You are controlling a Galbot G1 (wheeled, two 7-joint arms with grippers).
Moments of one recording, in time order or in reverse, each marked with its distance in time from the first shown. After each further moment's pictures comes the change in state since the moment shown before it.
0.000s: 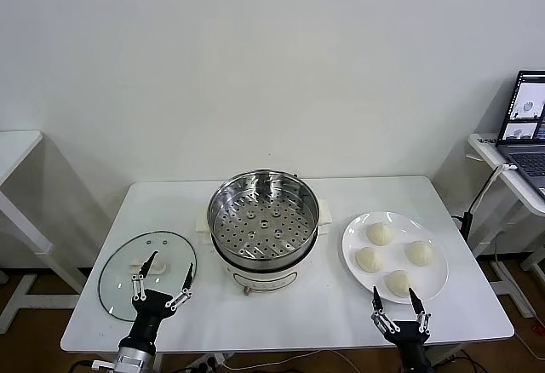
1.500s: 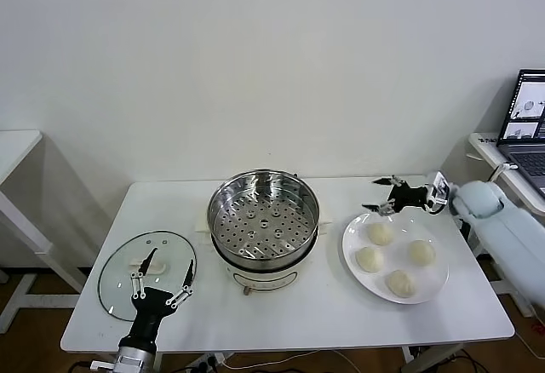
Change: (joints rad) left arm 0.014 -0.008 0.006 -0.035 -0.004 0.012 -0.012; right arm 1.579 -0.374 -0.918 -1.008 -0.202 -0.270 -1.255
